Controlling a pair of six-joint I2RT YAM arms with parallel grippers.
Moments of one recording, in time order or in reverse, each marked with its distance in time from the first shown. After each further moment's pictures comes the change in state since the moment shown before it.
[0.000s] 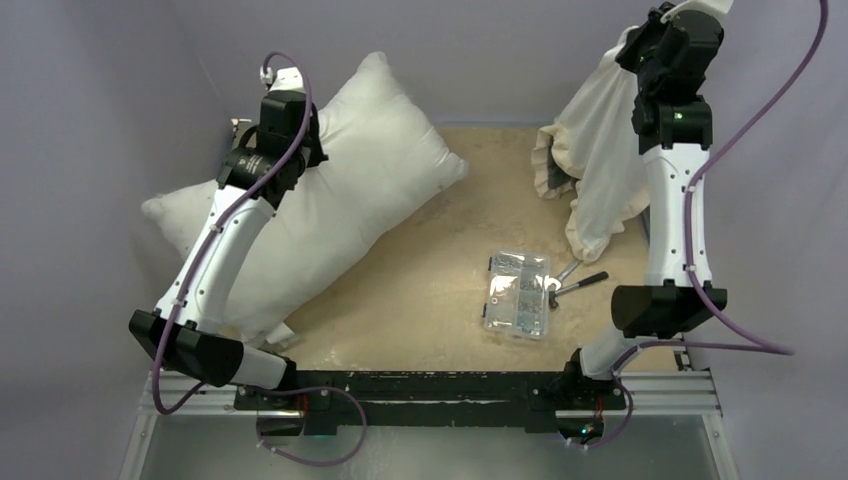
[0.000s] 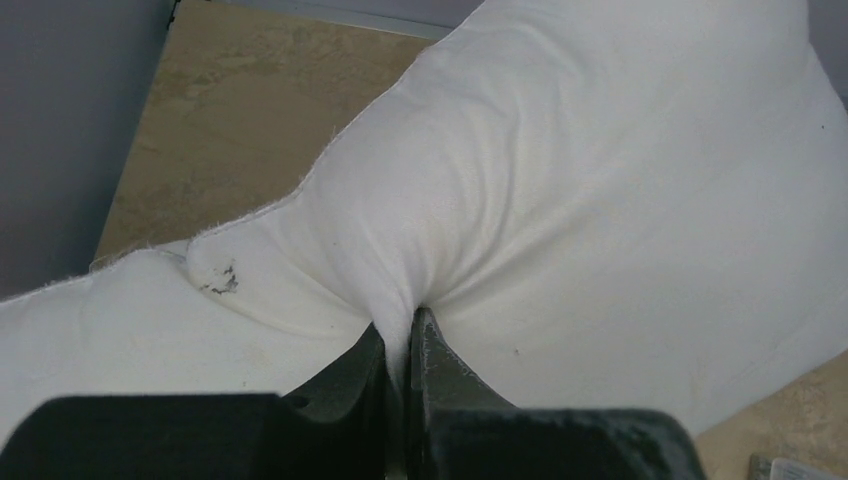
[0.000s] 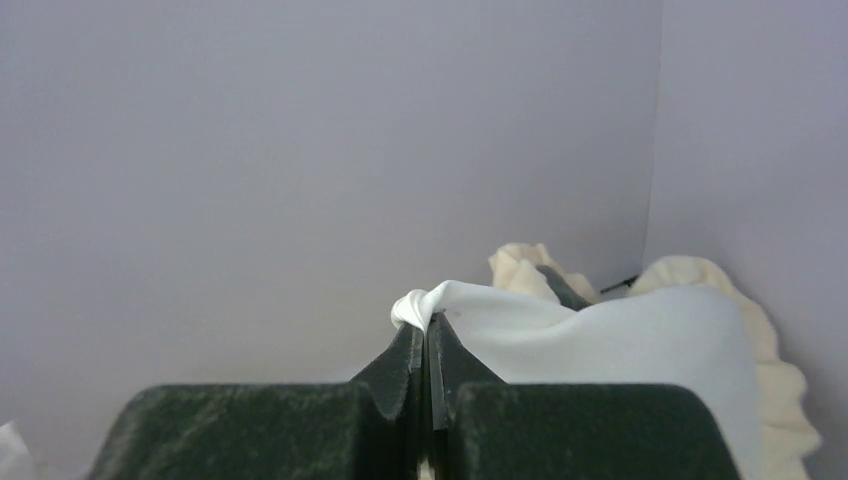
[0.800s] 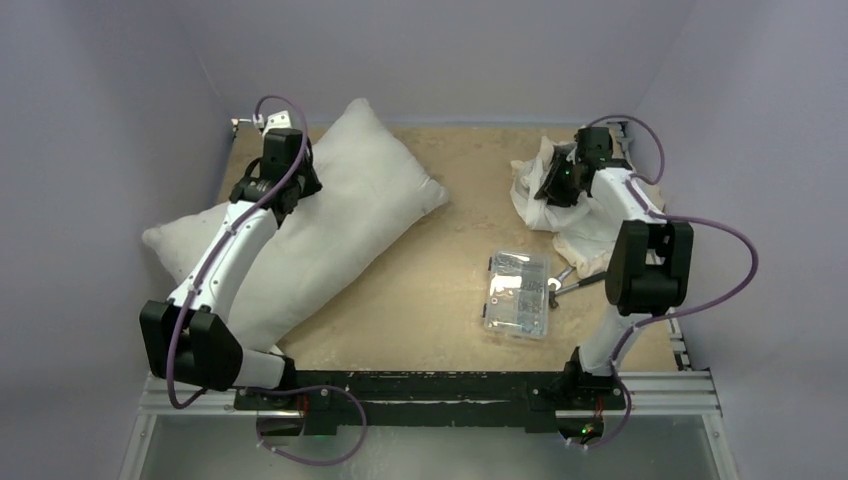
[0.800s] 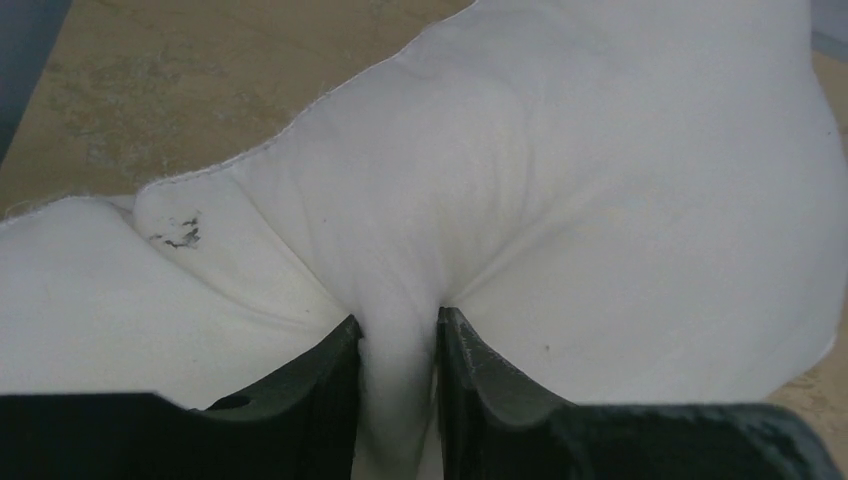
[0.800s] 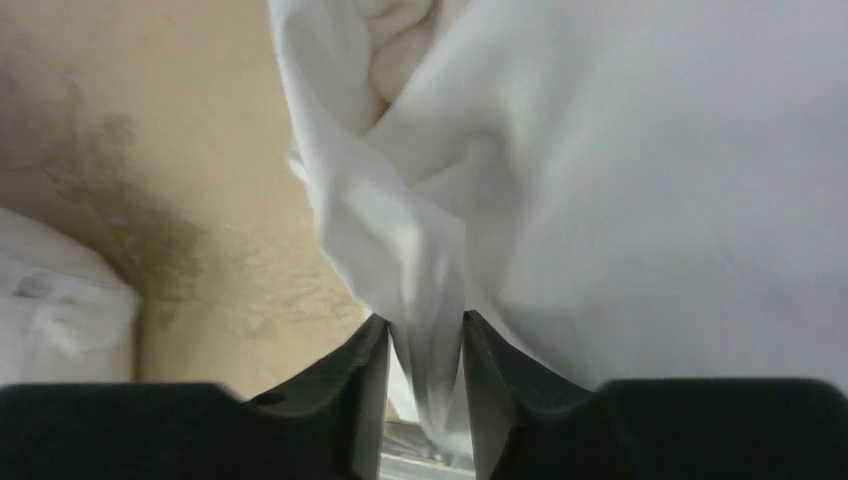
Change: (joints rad) left arm 0.130 -0.015 -0.409 0.254 0.085 -0.122; right arm 0.002 0.149 -0.771 -0.072 -0.369 0.140
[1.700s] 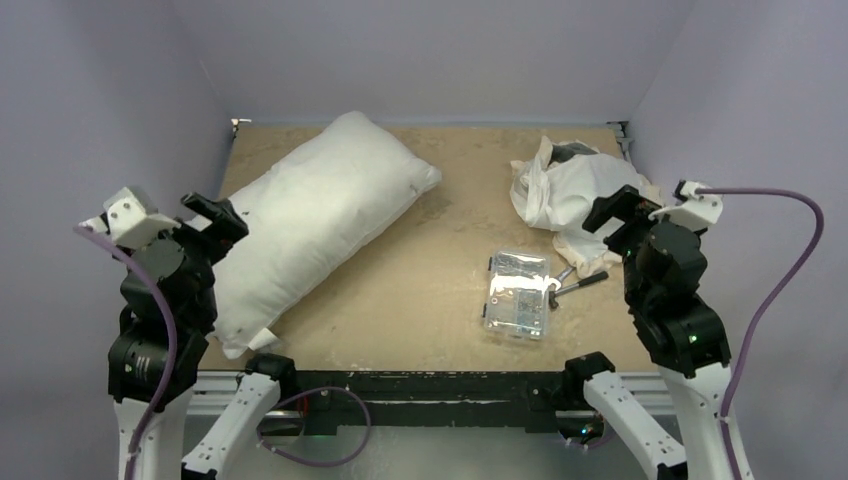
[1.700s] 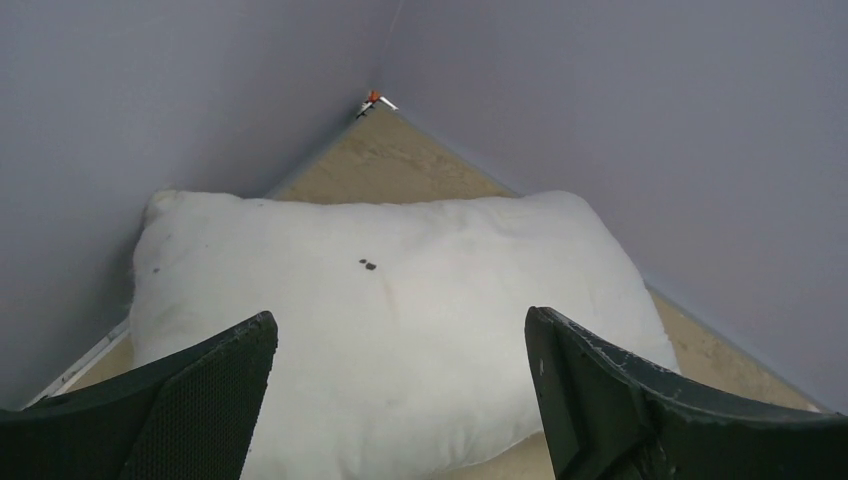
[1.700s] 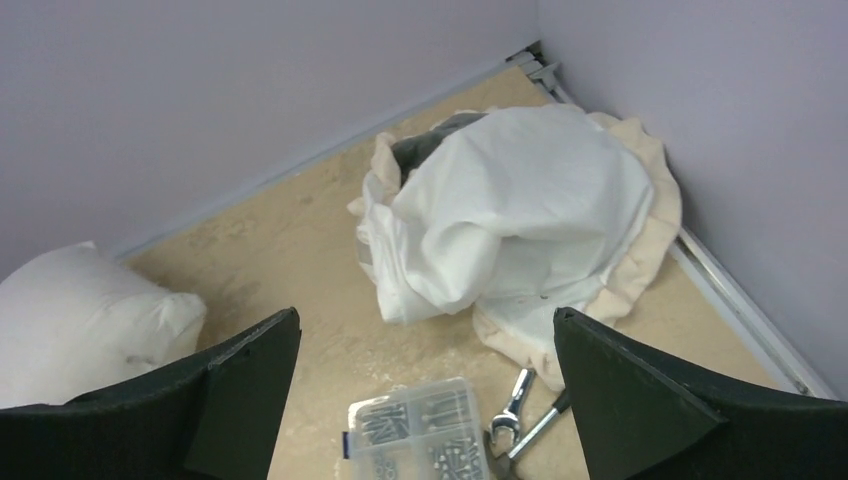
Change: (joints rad) left arm -0.002 -0.764 0.032 -0.280 -0.268 -0.053; right arm 0.309 -1.168 -0.237 -0.140 0.713 -0.014
